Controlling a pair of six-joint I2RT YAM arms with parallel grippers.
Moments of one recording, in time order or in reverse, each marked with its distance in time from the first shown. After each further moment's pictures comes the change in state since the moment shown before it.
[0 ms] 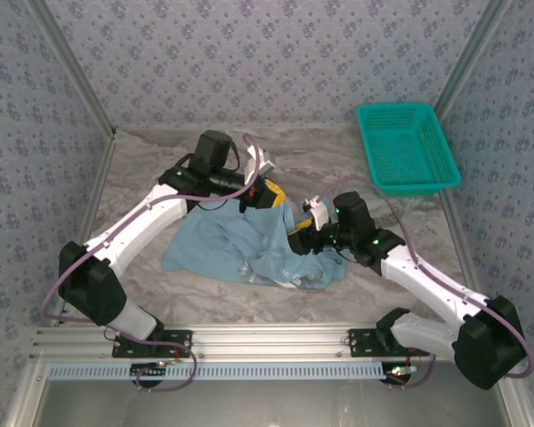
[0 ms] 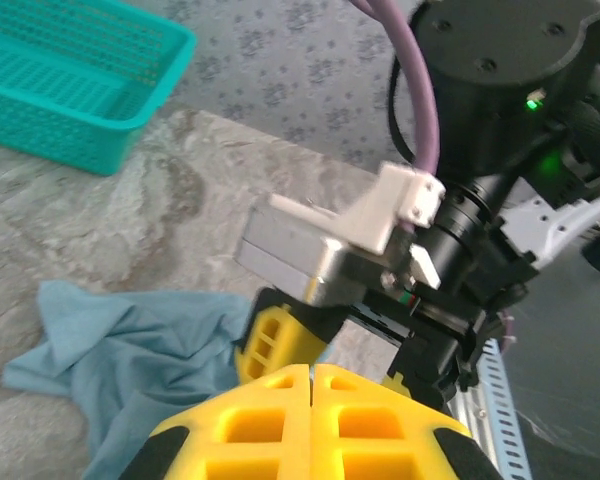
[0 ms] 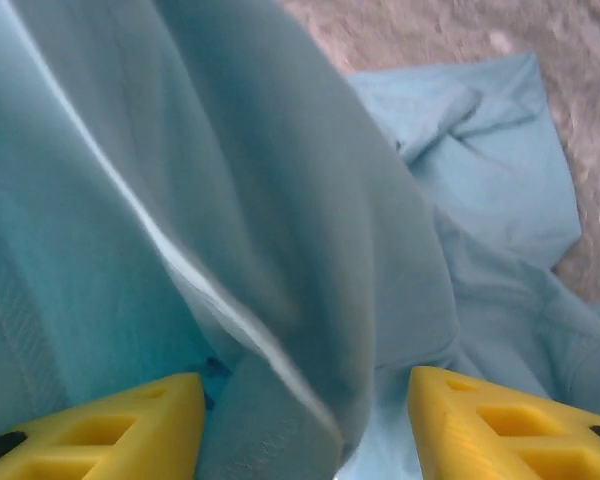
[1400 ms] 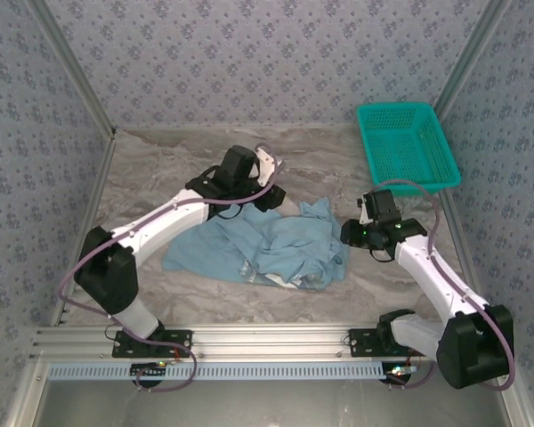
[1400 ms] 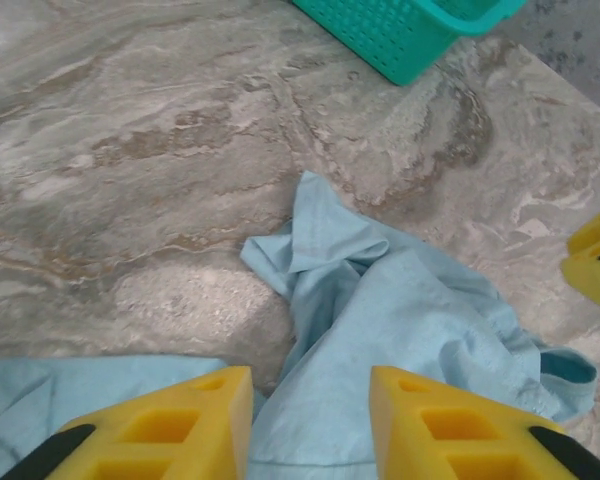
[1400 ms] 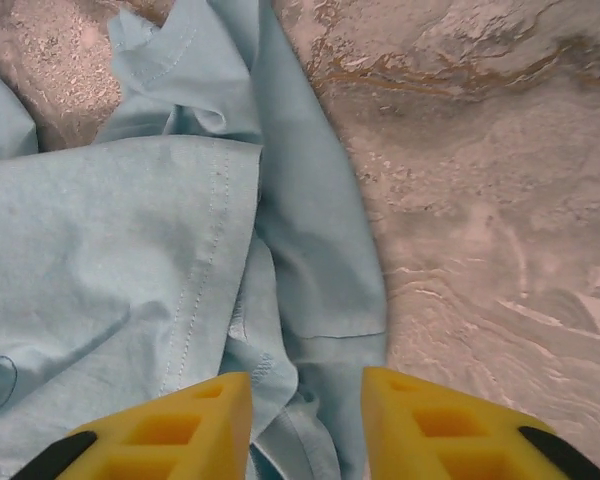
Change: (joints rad) left arm -0.103 0.089 -0.069 0.103 -0.673 -0.254; right arm -0.337 -0.003 0.063 -0.474 0.391 0.205
